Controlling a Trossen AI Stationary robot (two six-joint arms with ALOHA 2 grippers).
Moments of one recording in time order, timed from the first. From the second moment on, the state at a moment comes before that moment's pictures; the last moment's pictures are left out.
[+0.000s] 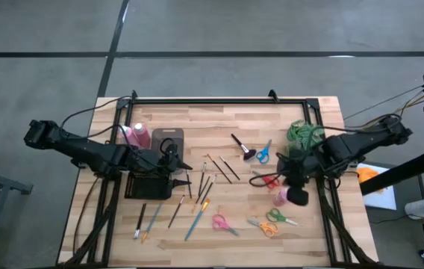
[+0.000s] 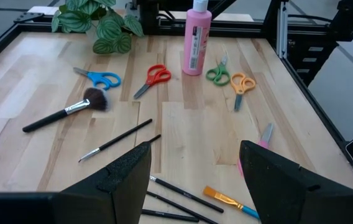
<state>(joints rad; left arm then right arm) -0.23 1.10 0.70 -0.08 -0.12 -0.13 0.39 1.19 1.25 -1.23 -0.04 0.70</state>
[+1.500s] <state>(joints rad) -0.23 1.10 0.70 -0.08 -0.12 -0.13 0.52 1.19 1.04 -1.17 0.00 0.96</state>
